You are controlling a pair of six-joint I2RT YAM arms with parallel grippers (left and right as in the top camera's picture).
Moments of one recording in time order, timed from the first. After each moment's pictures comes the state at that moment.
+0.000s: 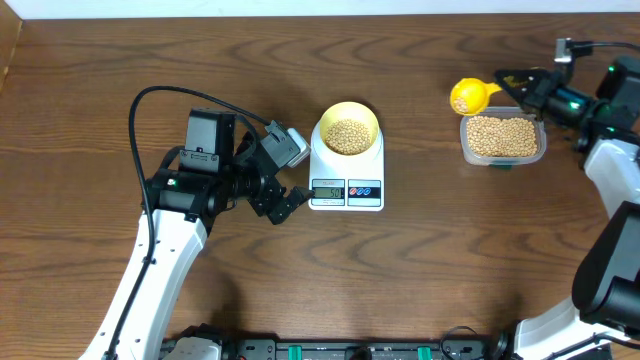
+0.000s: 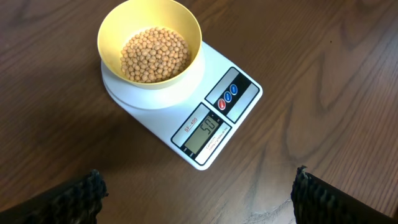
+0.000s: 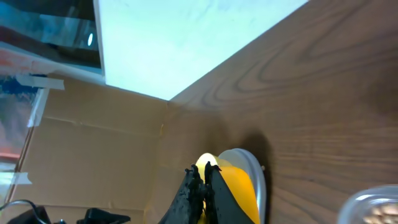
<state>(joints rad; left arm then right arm) -0.19 1.27 1.04 -0.77 0.55 0.60 -0.34 1.79 1.15 0.15 -1.17 0.67</state>
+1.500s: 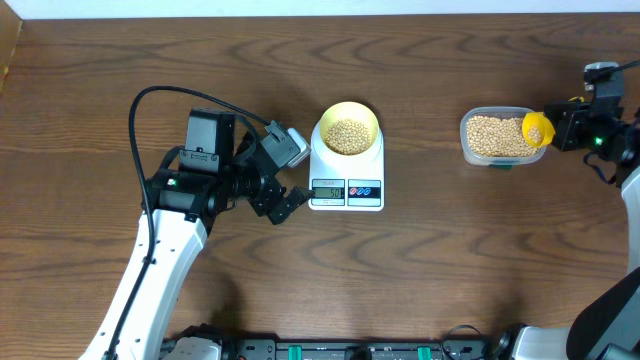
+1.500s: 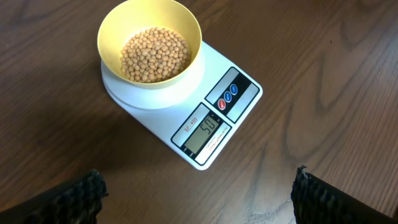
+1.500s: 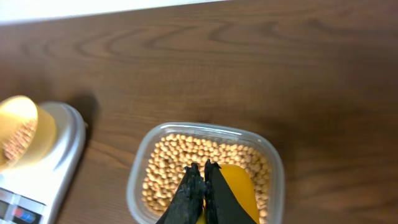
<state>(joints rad) -0.19 1.27 1.04 -0.77 0.55 0.60 -0.44 1.56 1.16 -0.45 -0.66 -0.30</state>
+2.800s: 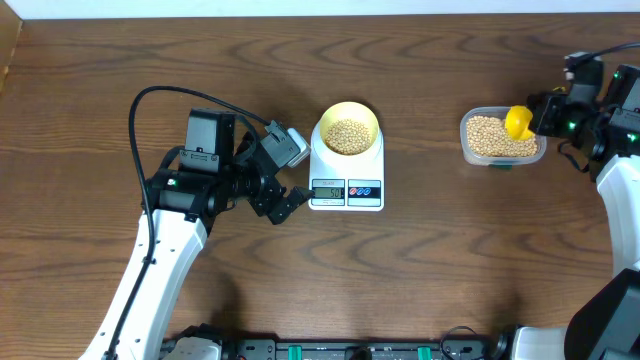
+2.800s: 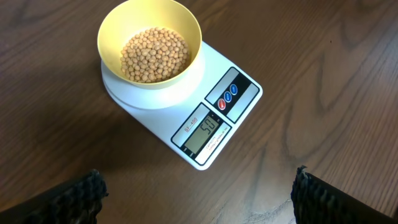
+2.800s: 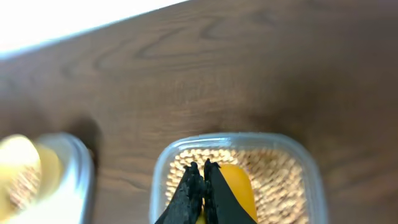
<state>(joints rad) -0.19 1.27 1.04 -0.77 0.55 0.60 -0.30 1.56 1.16 -0.39 -0.47 0.07</state>
